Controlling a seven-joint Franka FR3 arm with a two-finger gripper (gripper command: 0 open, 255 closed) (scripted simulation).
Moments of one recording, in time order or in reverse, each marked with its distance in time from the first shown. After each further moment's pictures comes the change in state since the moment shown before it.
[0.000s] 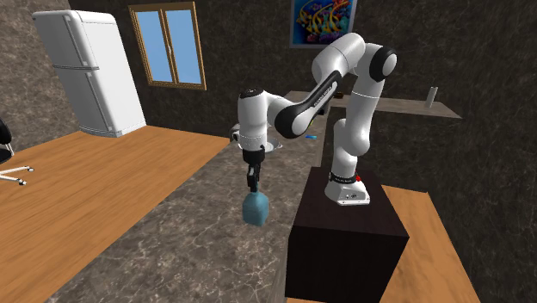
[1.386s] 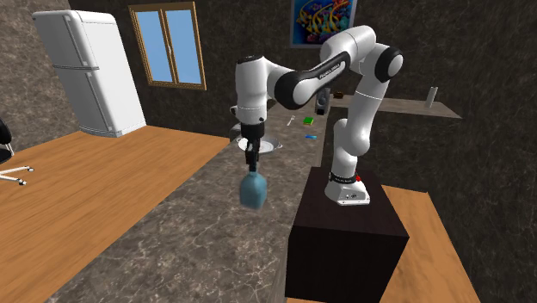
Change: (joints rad) arm 0.000 -0.074 -0.026 0.168 0.029 -0.233 -0.032
